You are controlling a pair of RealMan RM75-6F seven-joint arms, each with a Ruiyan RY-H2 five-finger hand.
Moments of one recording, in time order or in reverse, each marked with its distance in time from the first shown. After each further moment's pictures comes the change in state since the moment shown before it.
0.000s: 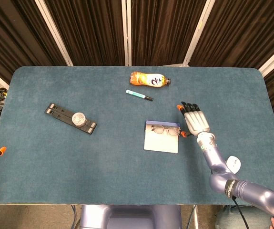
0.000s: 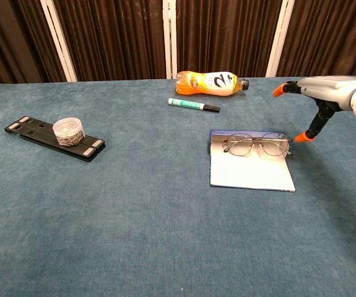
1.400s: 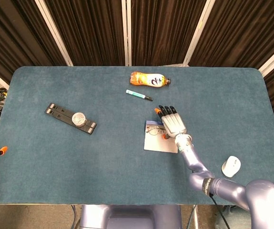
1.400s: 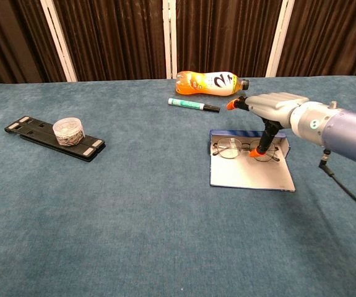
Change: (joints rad) left arm -0.016 -0.016 -0.002 0.021 -0.031 -0.025 0.013; right arm 0.092 -0.221 0.029 0.147 -0.021 -0.021 -0.083
